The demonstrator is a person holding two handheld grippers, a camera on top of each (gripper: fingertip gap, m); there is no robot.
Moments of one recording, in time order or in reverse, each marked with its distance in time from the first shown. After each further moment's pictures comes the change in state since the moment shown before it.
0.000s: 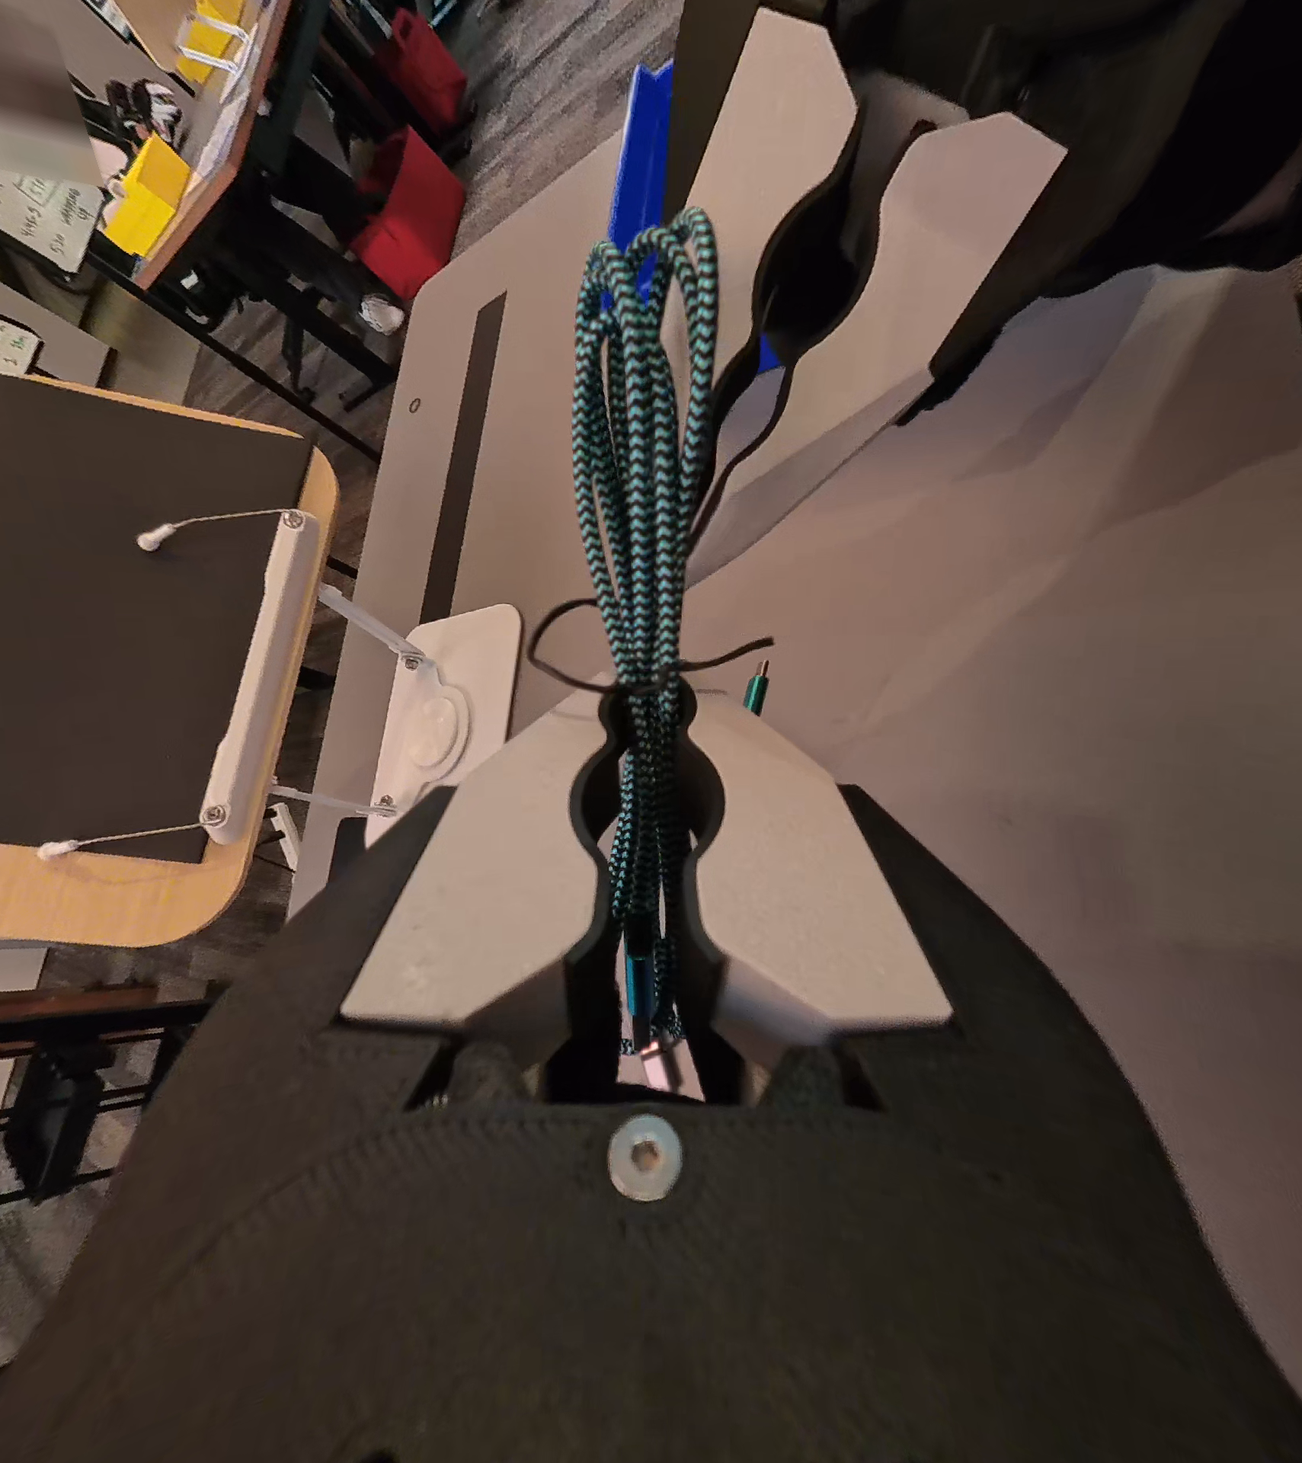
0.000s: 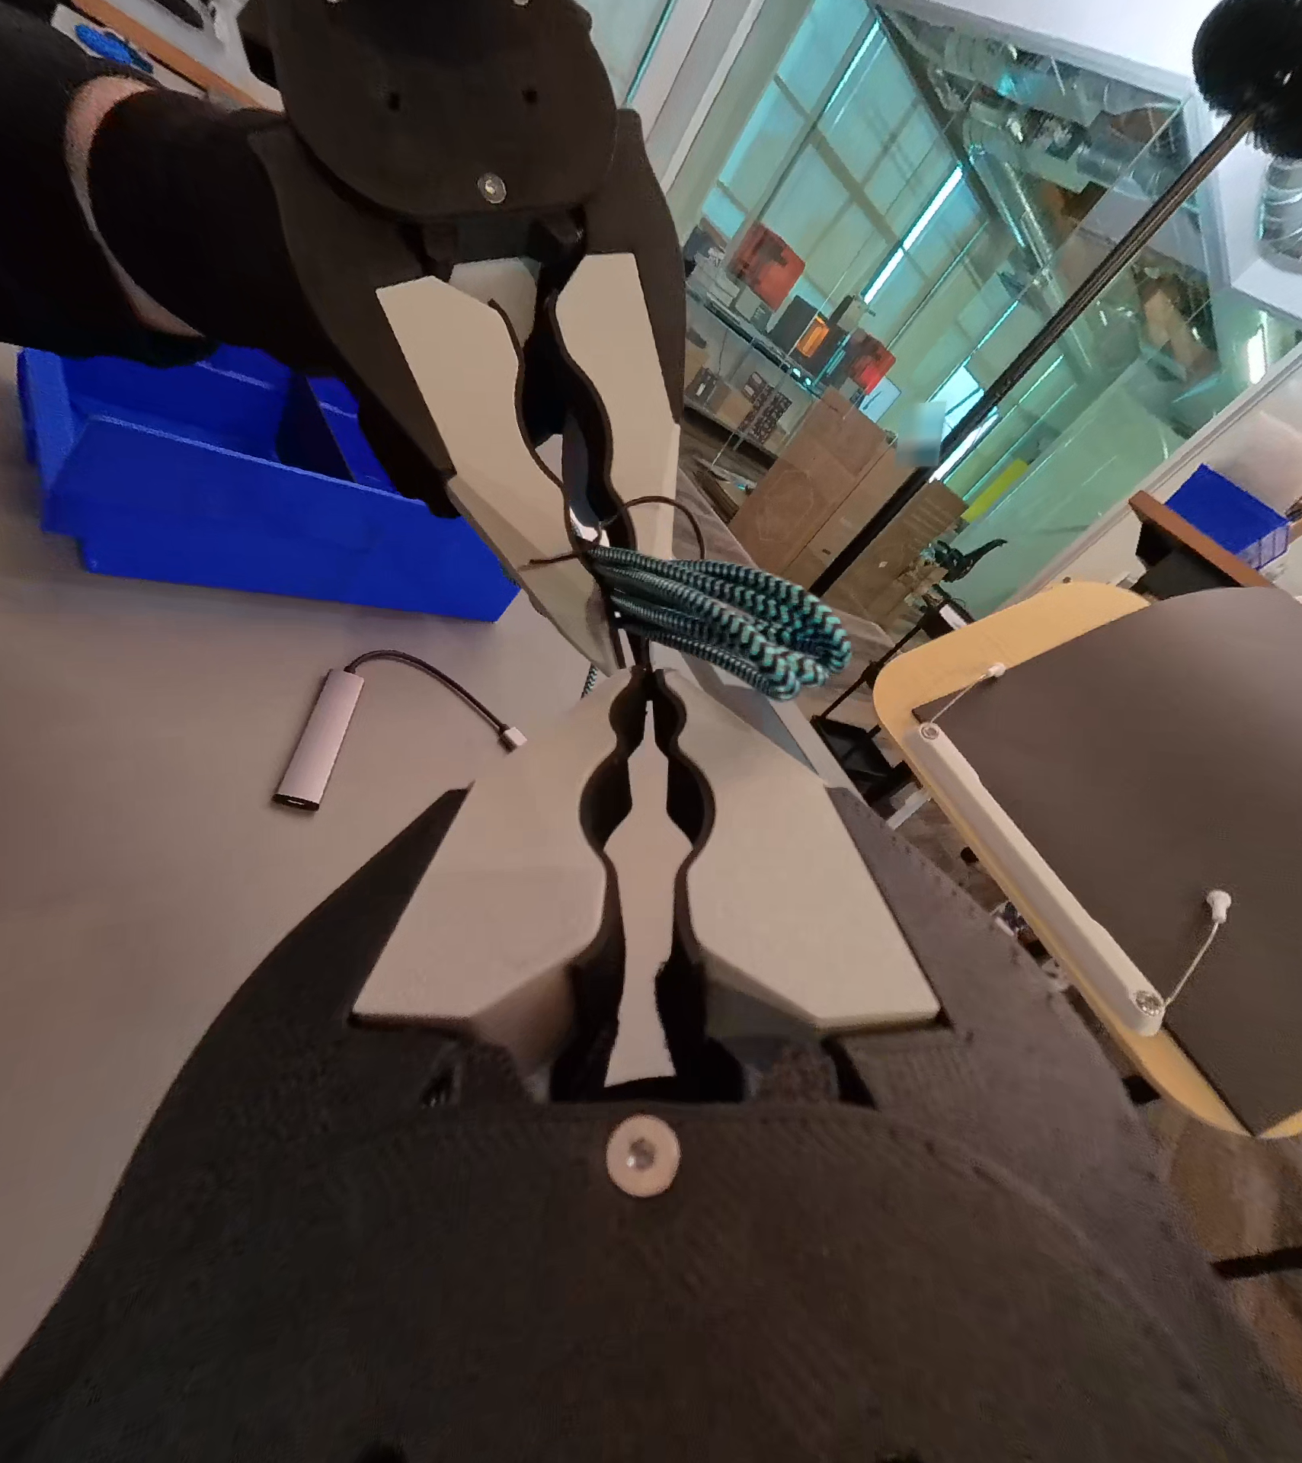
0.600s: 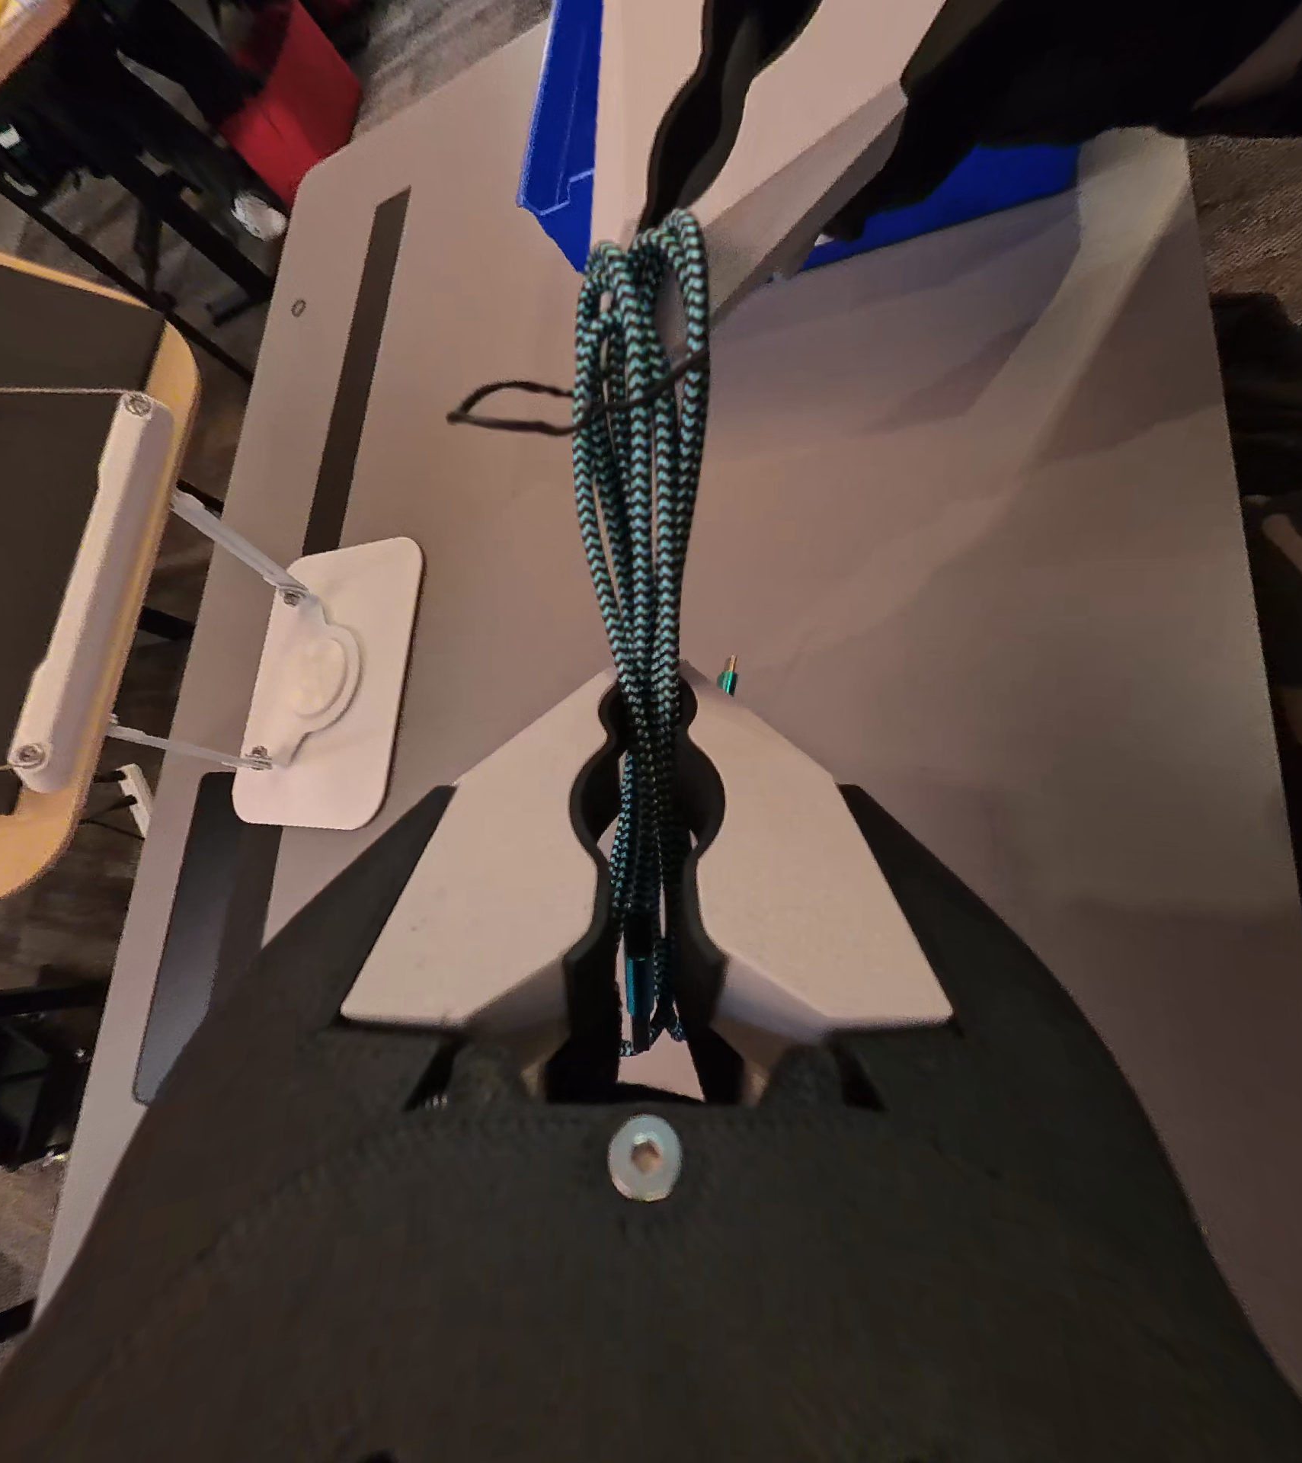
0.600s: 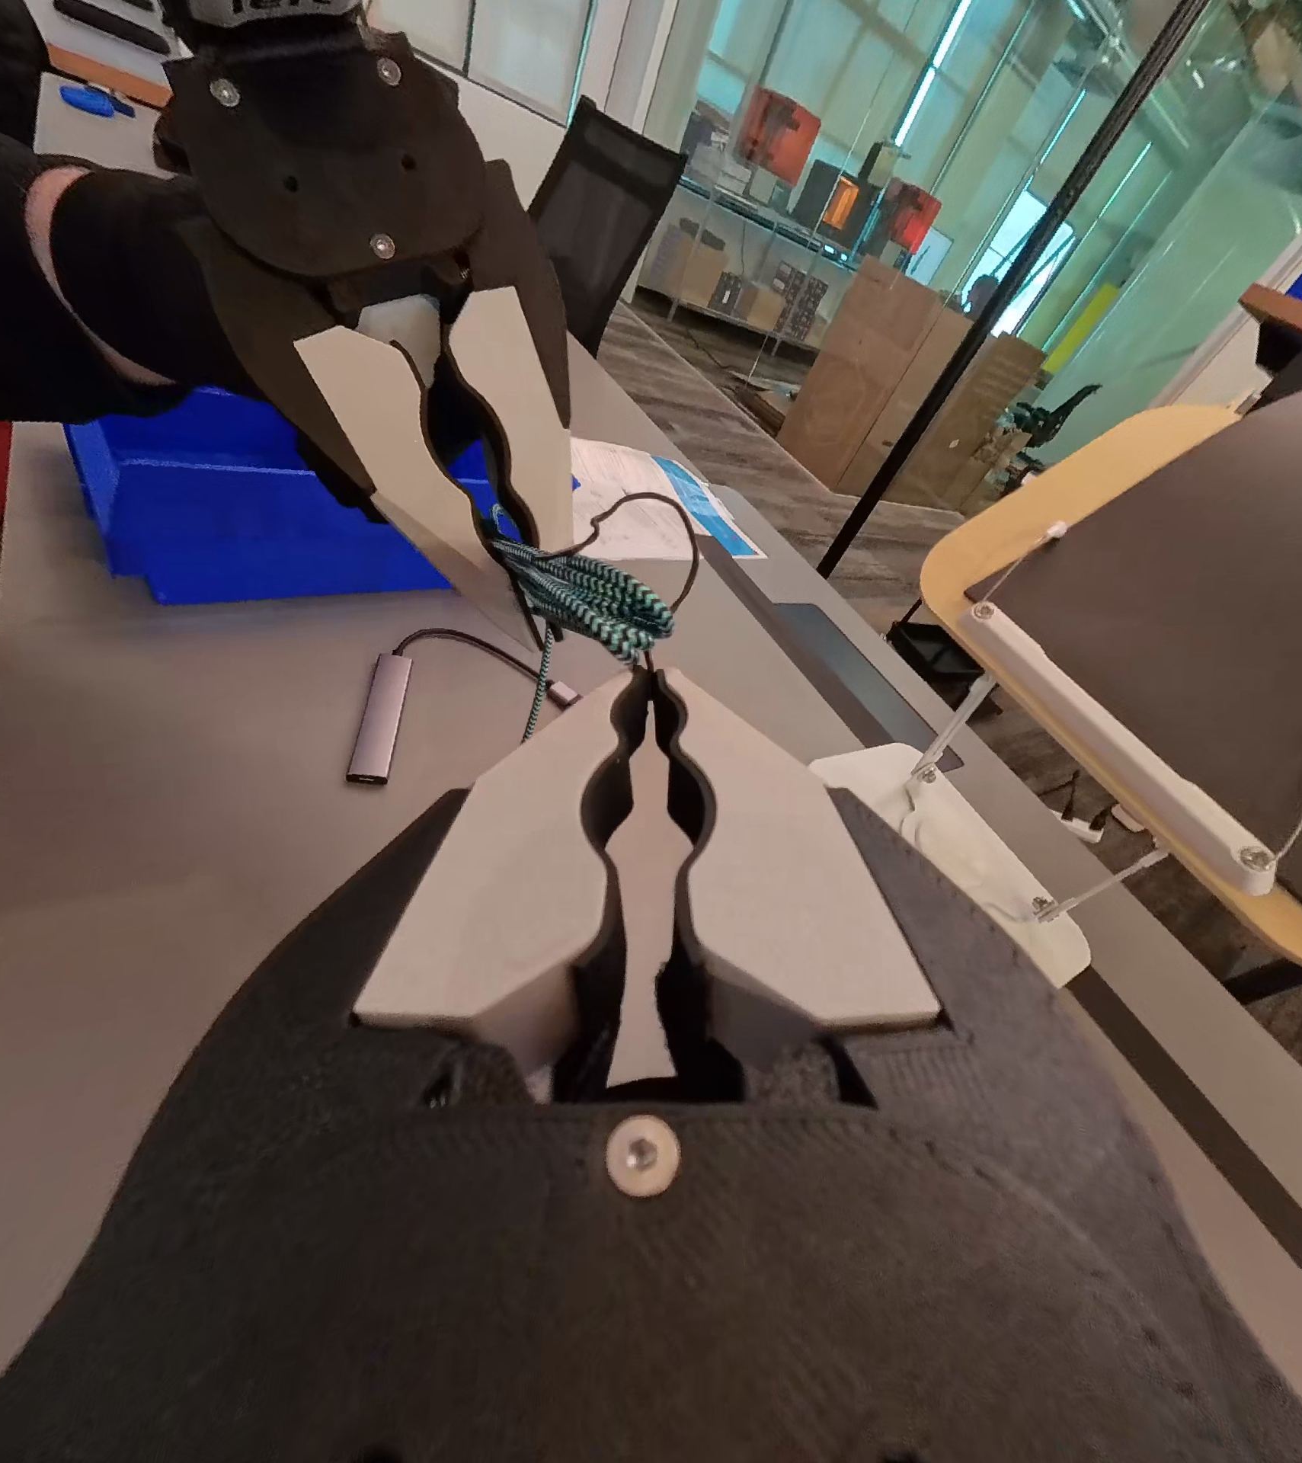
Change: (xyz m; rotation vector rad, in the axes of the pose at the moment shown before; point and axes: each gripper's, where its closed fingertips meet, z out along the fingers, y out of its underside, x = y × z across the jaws) left arm 0.017 0.030 0.005 -0.043 0.115 -0.110; right arm 0.010 0.017 -0.014 -0.089 -0.029 0.213
